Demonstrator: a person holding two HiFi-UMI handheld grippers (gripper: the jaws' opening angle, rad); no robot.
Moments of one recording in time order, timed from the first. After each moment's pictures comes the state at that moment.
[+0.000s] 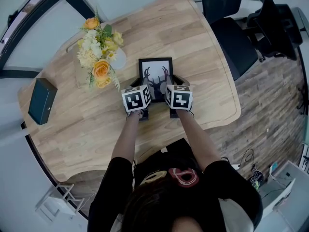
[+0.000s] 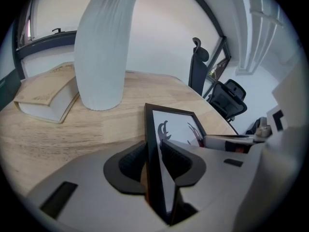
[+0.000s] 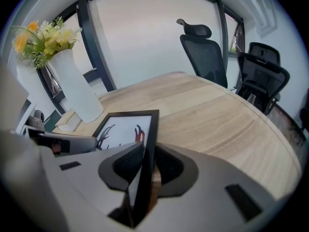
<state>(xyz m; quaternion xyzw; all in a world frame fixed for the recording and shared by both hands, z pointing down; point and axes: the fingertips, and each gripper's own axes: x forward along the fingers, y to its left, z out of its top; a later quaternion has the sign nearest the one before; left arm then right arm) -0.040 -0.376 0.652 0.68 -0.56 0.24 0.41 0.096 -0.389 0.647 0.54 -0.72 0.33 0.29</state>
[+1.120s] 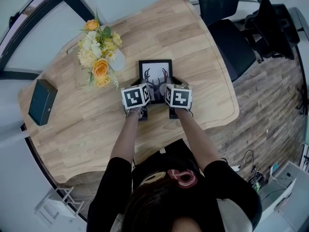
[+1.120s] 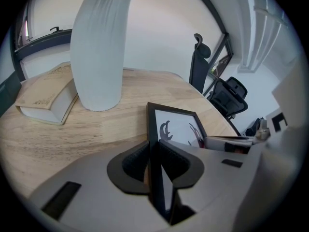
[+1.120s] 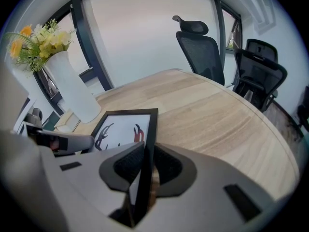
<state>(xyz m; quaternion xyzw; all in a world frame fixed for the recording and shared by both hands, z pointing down) -0.036 -0.375 0.648 0.67 -0.55 0.25 0.43 0.104 -0.386 0.645 0.54 -0.71 0.35 0.29</state>
